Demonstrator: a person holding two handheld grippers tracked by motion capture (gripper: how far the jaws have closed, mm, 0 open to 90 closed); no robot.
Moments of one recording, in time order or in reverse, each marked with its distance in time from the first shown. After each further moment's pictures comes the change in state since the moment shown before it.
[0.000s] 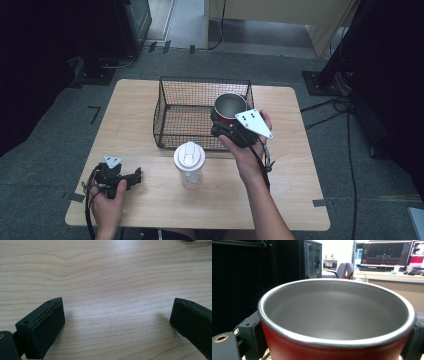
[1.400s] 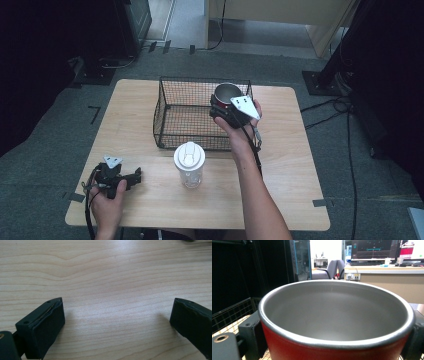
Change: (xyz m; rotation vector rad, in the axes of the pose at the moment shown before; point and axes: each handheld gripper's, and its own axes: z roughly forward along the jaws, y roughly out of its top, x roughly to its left) left arm 0.000 0.000 0.000 0.000 0.000 0.001; right arm -0.027 -0.041 0.083 -0.007 -0.084 0.056
